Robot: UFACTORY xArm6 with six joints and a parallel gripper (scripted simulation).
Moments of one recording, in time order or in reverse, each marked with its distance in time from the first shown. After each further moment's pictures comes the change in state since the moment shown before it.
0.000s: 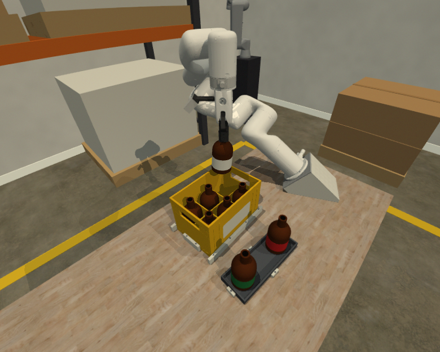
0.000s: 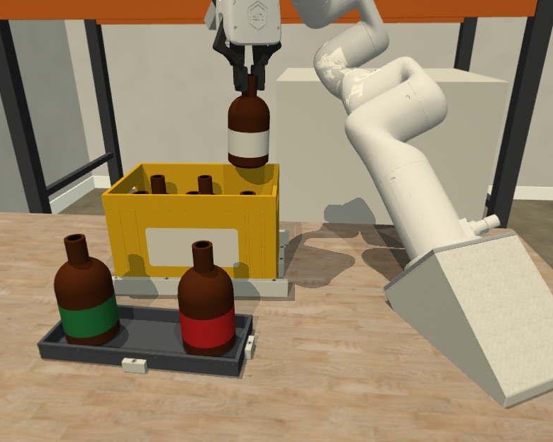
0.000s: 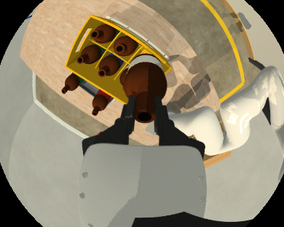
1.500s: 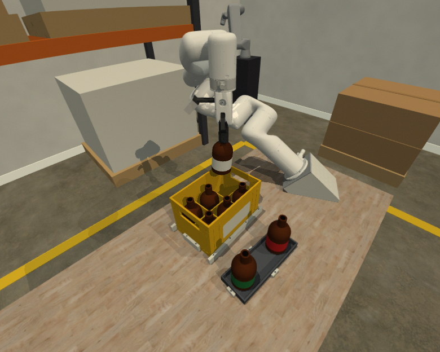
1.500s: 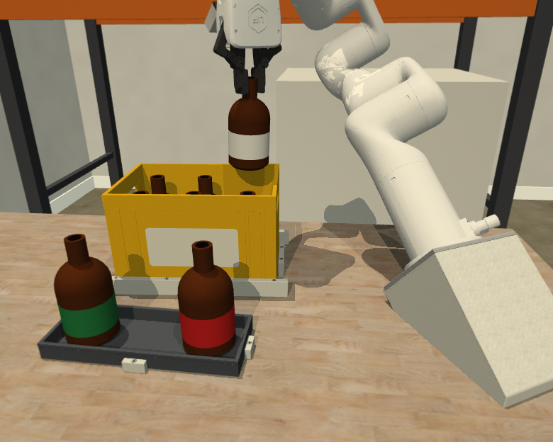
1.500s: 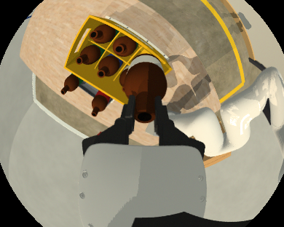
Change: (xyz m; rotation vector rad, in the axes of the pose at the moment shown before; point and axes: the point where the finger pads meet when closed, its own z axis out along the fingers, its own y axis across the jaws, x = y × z) arm 0.000 0.001 0.004 0.000 0.000 0.000
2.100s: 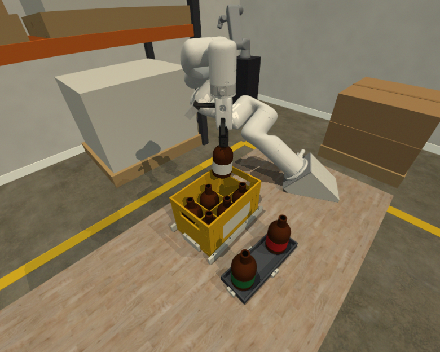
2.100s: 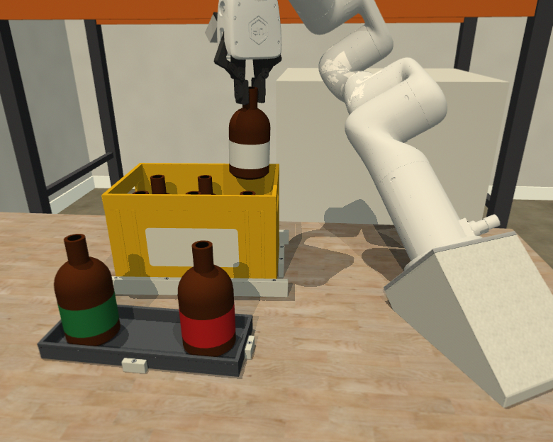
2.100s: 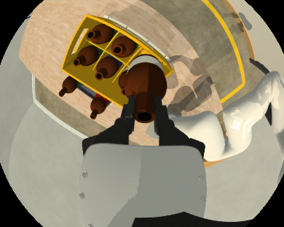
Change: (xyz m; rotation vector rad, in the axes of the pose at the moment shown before) arm 0.000 0.000 0.016 0.001 -0.001 0.000
